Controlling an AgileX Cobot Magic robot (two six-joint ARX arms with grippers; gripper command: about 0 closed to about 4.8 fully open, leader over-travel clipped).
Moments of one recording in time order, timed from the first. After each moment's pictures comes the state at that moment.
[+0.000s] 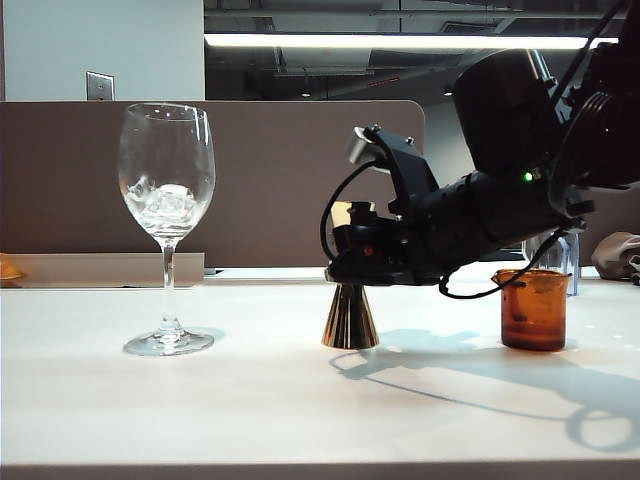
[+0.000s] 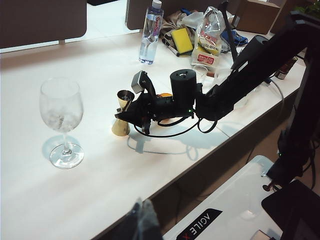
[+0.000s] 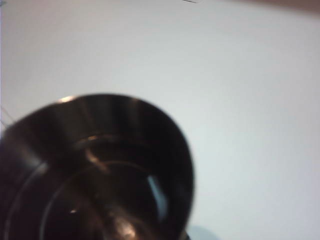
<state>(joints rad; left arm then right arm) -0.38 0.36 1.50 -1.43 0.40 -0.04 0.56 1.81 0.68 0.81 -0.24 -0.01</state>
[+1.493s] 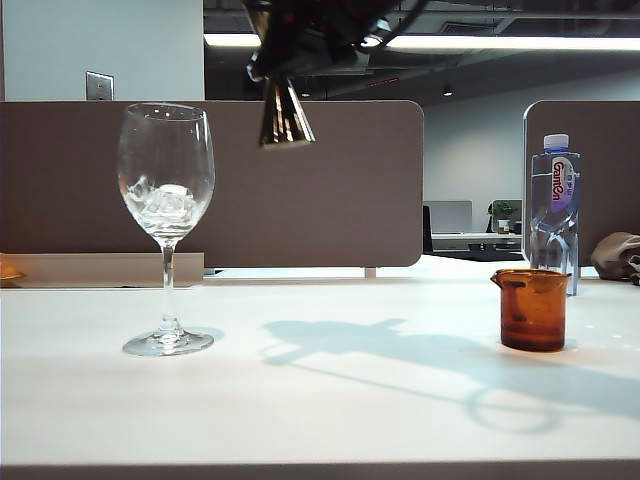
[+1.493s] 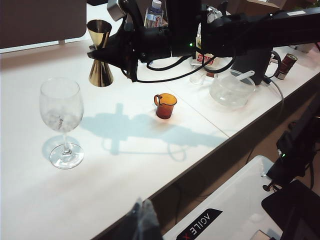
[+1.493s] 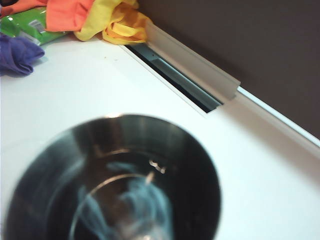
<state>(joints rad) -0.38 0.36 1.50 -1.43 0.40 -0.04 0.71 1.59 1.26 0.06 -0.13 -0.21</state>
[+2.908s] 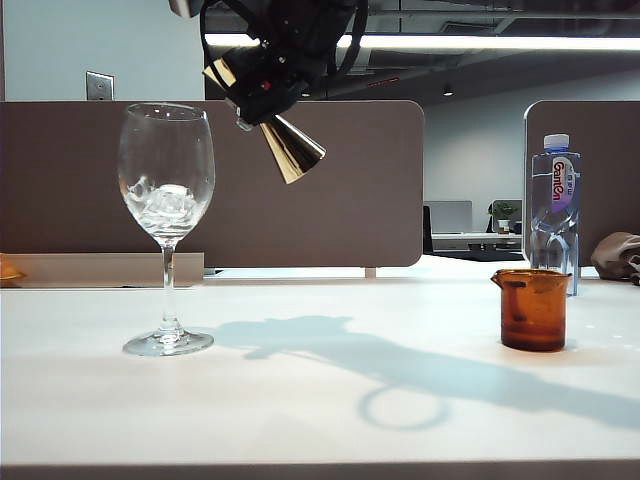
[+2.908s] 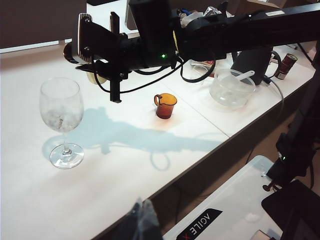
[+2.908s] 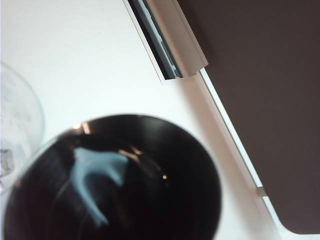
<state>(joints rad) -0.38 0.36 1.50 -1.43 0.40 -0.04 0.81 1.75 1.43 -0.10 0.19 -0.71</state>
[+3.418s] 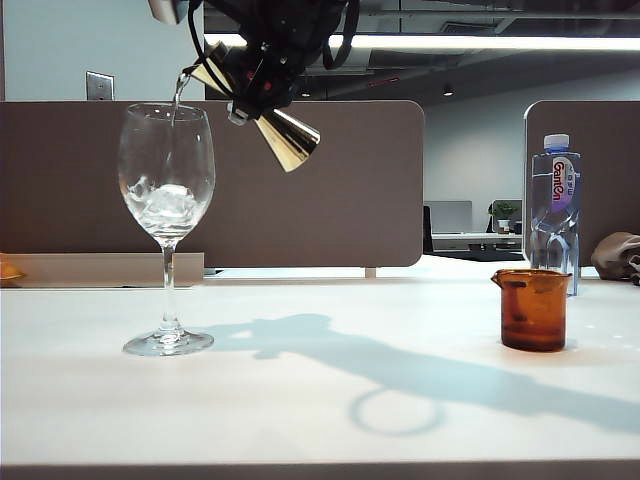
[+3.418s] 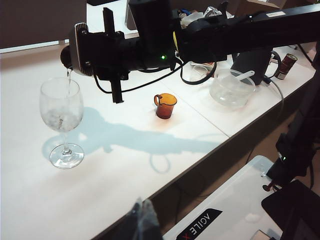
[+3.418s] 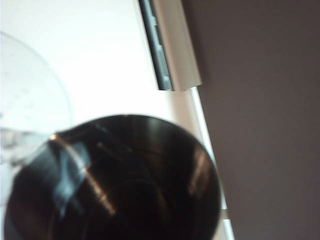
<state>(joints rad) -0.38 0.36 1.50 -1.43 0.40 -0.04 0.83 1.75 1.43 -0.07 0.20 -0.94</state>
